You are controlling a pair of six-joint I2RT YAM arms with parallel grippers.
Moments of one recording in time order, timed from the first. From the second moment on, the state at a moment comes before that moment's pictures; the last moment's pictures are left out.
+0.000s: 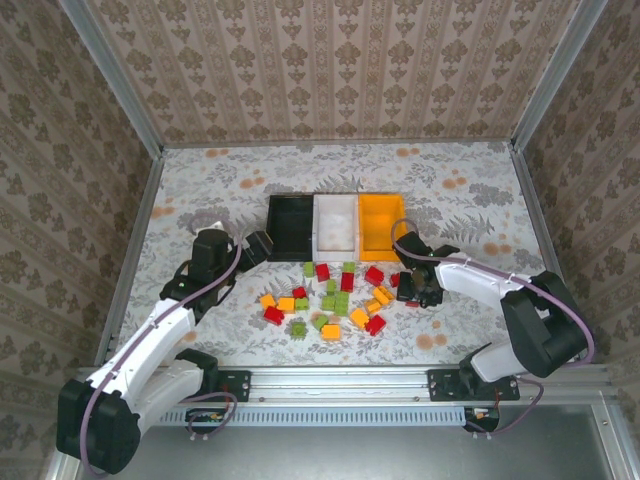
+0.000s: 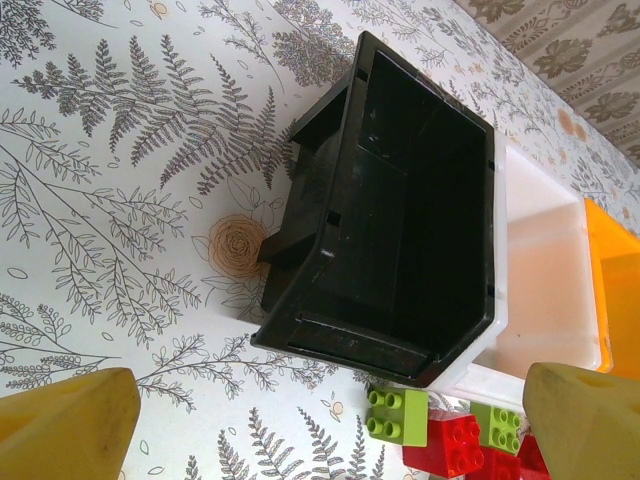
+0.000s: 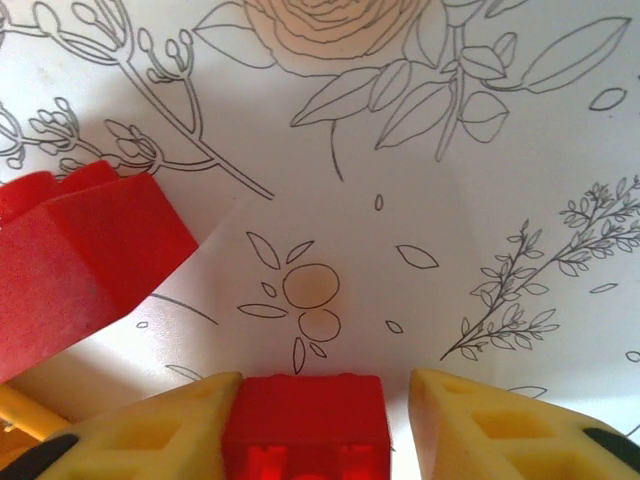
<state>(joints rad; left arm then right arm) -0.40 0.90 0.55 -0.27 0.02 -0.77 0.47 1.44 0.72 -0.69 0.09 0.68</state>
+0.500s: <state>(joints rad) -0.44 0.97 0.59 -0.31 0.02 -0.76 0.47 1.34 0.99 -0.77 0.10 0.63</state>
